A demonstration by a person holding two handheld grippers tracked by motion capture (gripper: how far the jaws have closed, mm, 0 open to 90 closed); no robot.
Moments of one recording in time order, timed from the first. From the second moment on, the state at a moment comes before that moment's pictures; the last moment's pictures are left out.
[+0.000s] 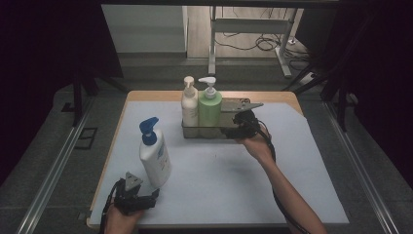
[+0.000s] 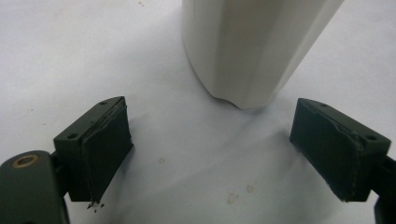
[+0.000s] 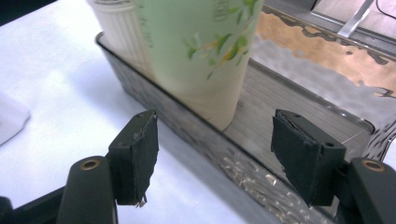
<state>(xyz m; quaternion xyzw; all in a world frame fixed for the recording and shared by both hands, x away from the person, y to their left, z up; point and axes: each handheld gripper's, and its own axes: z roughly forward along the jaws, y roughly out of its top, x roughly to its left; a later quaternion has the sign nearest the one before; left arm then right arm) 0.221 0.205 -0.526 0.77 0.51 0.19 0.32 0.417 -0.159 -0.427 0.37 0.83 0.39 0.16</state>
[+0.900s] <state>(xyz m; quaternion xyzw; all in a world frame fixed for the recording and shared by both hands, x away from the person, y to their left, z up) 0.221 0.206 -0.526 0.78 0.50 0.19 0.32 0.354 -0.195 -0.407 0.33 0.84 0.39 0.18</state>
